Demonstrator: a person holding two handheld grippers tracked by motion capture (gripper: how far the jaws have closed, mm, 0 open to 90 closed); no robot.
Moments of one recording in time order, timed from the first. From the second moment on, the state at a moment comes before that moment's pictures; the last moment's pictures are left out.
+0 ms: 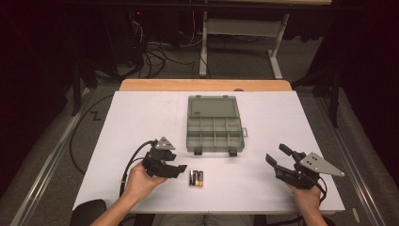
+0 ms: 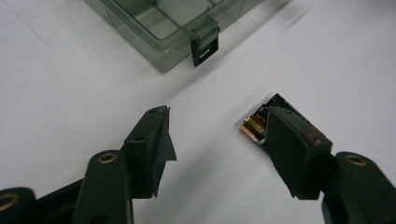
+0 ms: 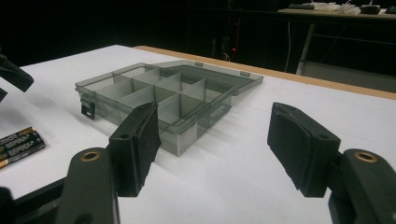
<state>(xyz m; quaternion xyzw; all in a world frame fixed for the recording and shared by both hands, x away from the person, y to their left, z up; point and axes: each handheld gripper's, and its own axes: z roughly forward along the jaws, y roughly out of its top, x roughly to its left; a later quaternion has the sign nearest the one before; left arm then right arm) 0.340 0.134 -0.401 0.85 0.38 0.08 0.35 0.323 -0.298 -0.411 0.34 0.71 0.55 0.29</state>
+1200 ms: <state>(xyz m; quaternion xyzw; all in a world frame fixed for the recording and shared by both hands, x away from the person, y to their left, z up) 0.344 0.095 -0.403 0.88 0.39 0.04 0.28 0.324 -0.295 -0.411 0.33 0.71 0.55 0.29</state>
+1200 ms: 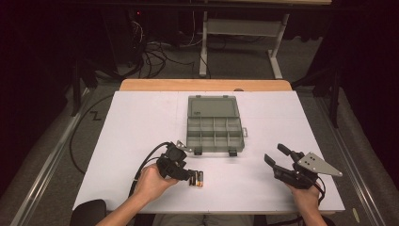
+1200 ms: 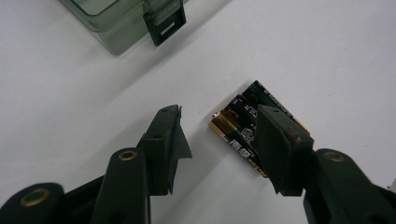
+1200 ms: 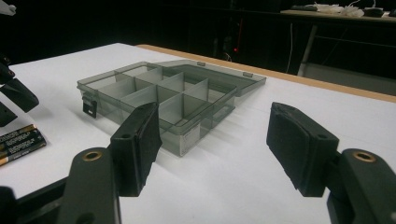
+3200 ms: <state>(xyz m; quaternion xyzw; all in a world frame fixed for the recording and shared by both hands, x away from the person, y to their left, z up) 0.340 0.088 -0.413 0.88 0.40 0.02 0.25 0.321 -0.294 -0.411 0.32 0.71 0.55 0.29</state>
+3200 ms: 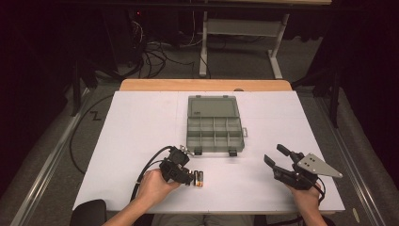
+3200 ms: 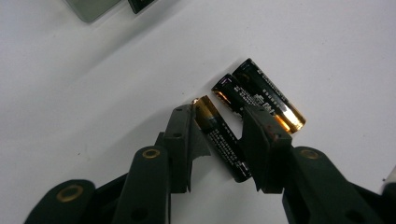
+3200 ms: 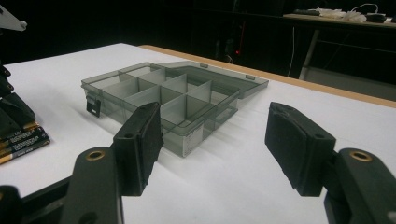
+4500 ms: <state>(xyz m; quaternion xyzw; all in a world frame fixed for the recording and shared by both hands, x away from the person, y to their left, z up) 0.343 0.092 -0.415 0.90 0.38 0.05 0.22 0.322 -0.296 -0.410 0.32 0.71 0.56 0.29</state>
